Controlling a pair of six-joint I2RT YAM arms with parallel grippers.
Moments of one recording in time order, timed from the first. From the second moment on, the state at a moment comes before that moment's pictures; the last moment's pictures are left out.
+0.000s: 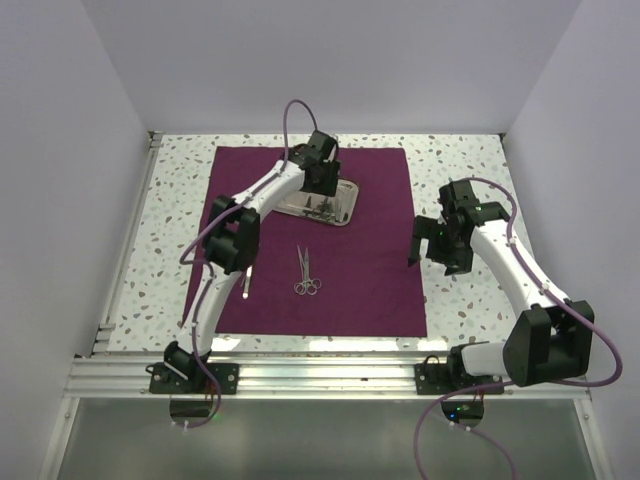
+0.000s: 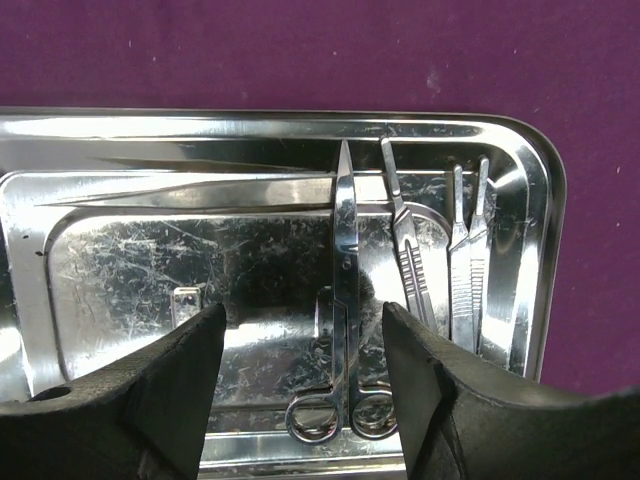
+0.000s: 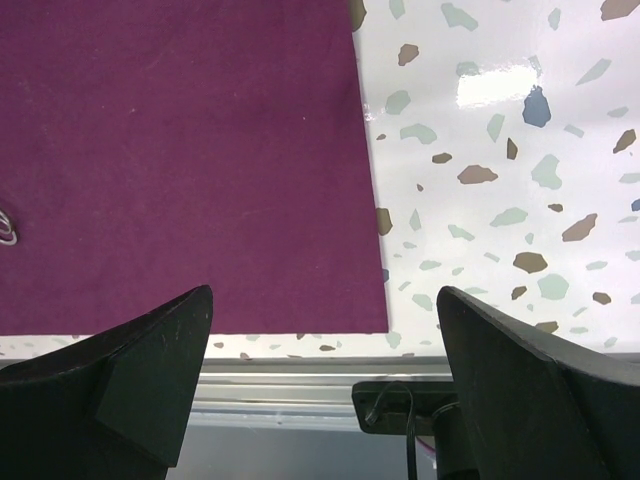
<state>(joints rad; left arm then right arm) -0.52 2.48 2.21 -0.69 -0.11 -0.27 0.16 1.33 1.07 -1.02 -0.03 0.39</state>
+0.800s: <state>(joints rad) -0.55 2.55 2.25 -0.59 -0.25 -0.24 0.15 1.36 1.08 -1.03 -0.02 0.39</state>
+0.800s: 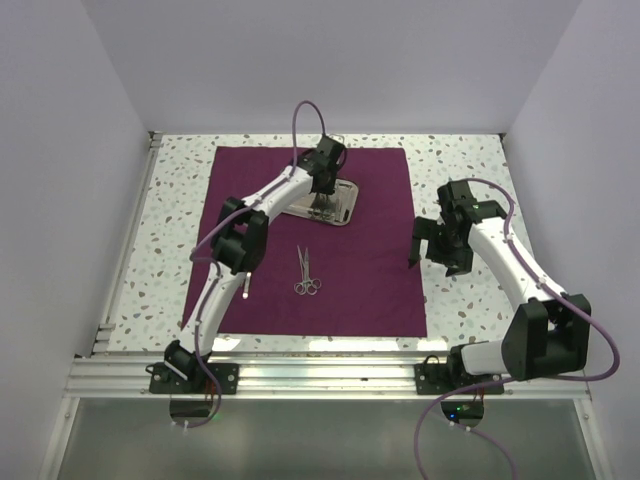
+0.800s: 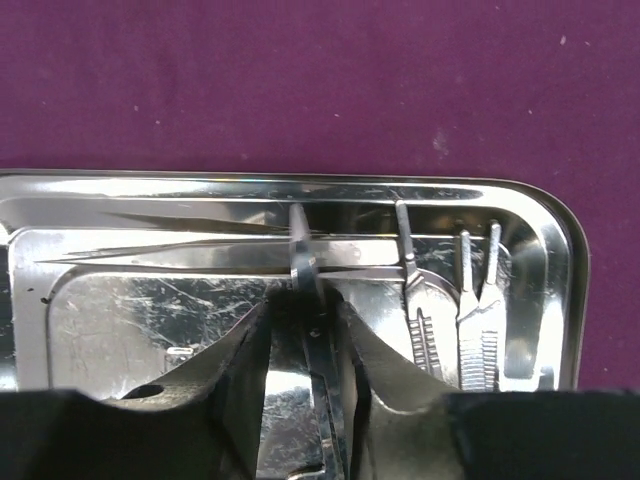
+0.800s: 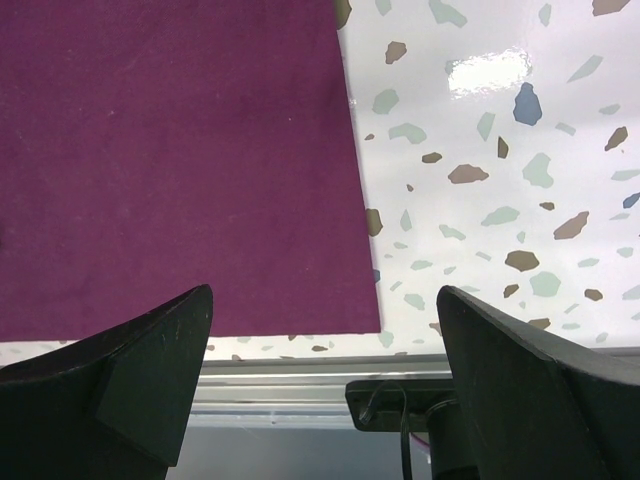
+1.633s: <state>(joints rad) -0.52 2.55 2.25 -0.58 -0.19 -0.22 0.15 1.37 1.08 -1.02 -0.02 0.38</state>
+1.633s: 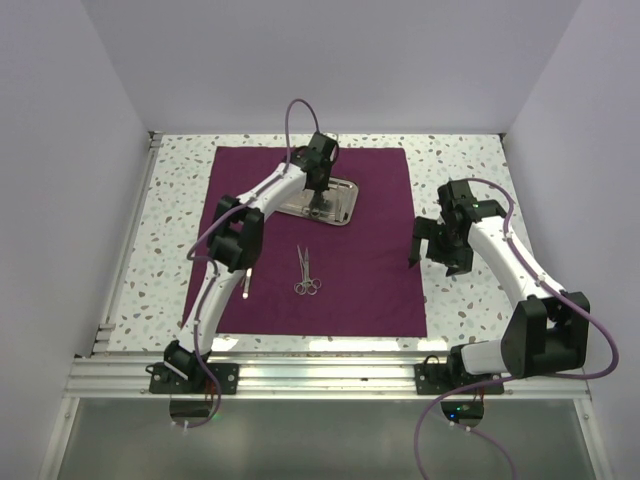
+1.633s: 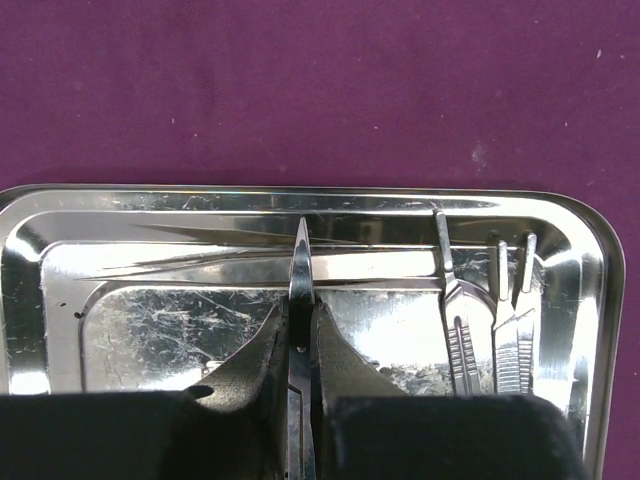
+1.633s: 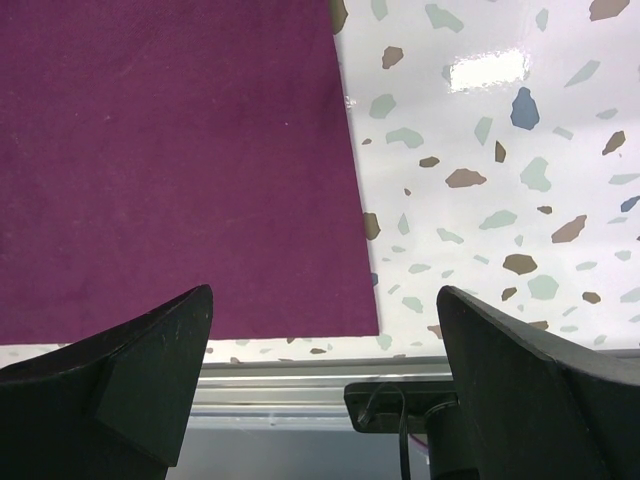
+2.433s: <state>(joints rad) -0.50 2.34 2.13 -0.73 -0.14 -0.30 0.14 1.37 1.08 -1.01 -0.06 0.38</state>
